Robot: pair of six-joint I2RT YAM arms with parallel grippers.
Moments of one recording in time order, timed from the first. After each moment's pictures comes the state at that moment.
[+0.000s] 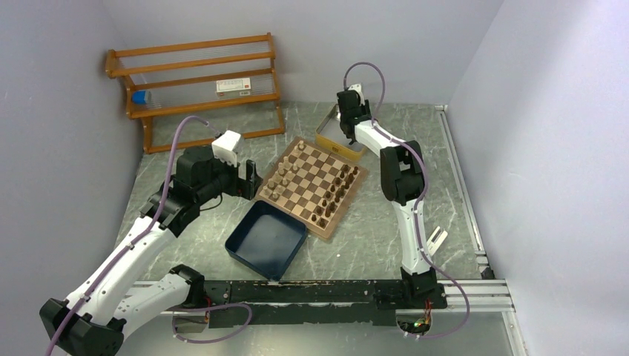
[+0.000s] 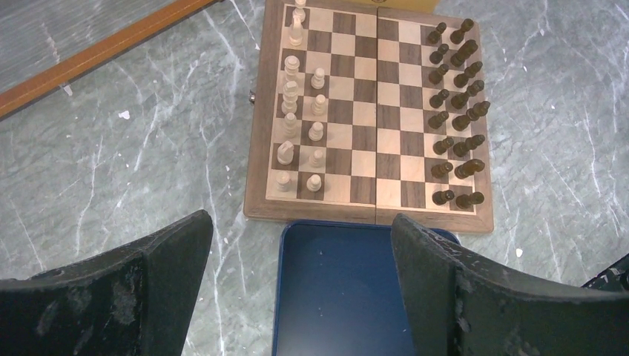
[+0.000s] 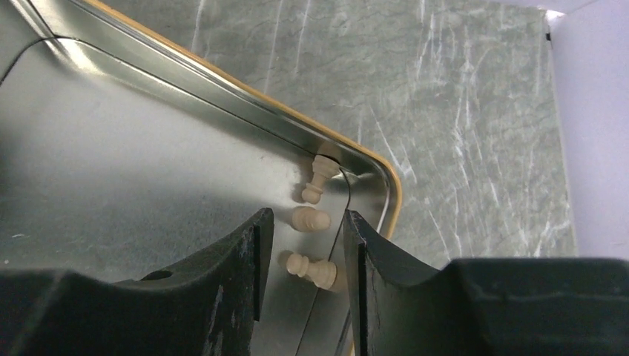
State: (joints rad) left arm -0.48 0.89 0.88 -0.43 0.05 -0.12; right arm 0.33 2.37 1.89 -0.20 0.65 -0.07
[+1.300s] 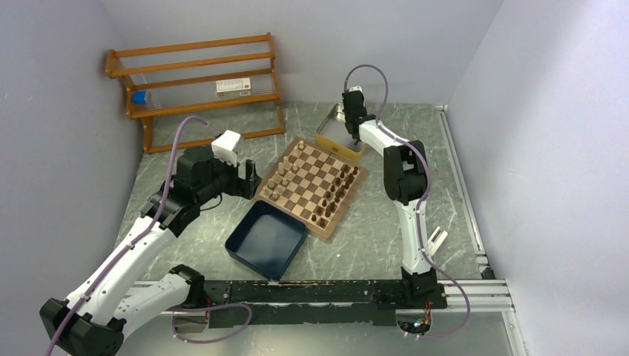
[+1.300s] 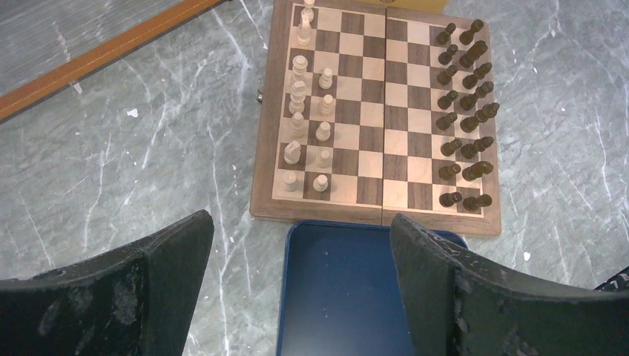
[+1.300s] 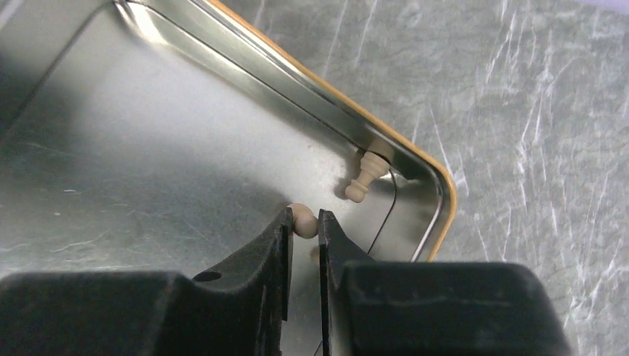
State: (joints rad) left arm -0.48 0.90 0.88 -0.43 0.03 -0.12; right arm 0.30 2.38 1.88 -0.23 0.45 -0.07
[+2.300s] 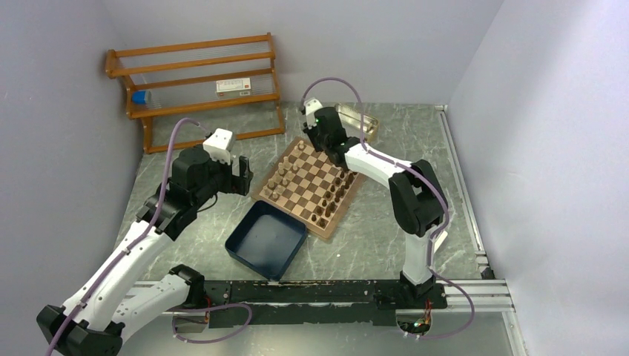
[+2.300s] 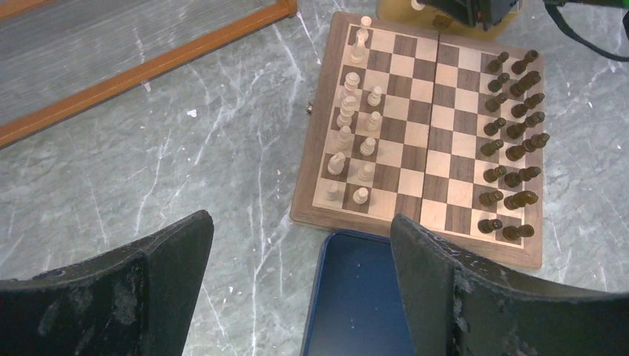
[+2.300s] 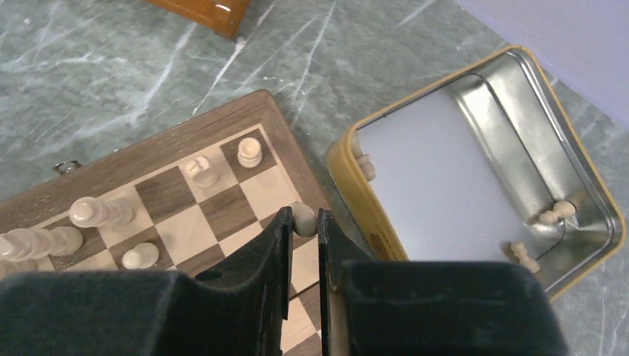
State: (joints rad) left arm -0.48 0.86 0.88 -0.43 -0.11 -0.12; right arm 0.56 1.95 1.42 0.01 0.15 -0.17
